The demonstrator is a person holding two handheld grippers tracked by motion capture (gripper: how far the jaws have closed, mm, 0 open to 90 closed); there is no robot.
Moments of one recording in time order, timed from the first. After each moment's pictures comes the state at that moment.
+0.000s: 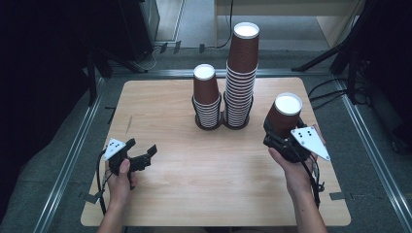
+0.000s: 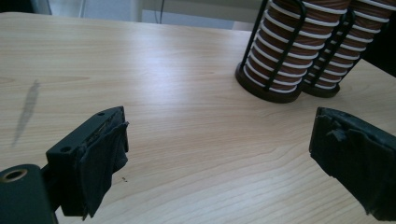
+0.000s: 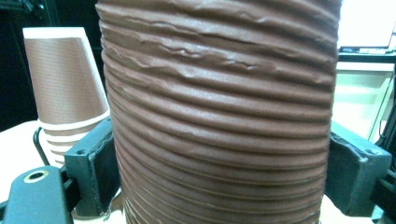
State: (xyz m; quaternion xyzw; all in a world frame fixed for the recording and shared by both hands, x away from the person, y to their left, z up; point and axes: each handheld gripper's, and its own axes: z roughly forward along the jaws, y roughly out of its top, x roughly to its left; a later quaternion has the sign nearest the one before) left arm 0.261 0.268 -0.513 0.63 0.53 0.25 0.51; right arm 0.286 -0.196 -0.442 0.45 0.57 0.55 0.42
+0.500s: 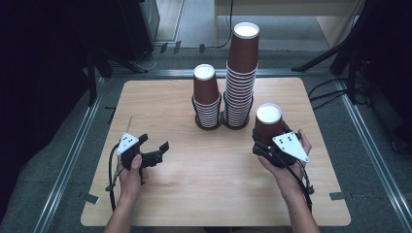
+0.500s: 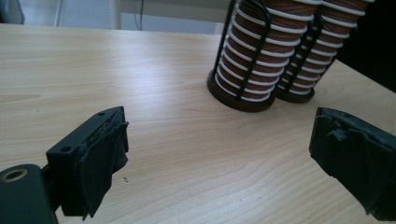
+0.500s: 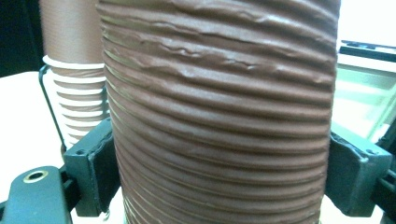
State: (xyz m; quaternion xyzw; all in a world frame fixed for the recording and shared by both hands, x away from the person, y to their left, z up) left arm 0.273 0.243 -0.508 0.65 0.50 0.24 0.52; right arm 0.287 -0.174 -0.473 0.41 0.63 0.50 0.42
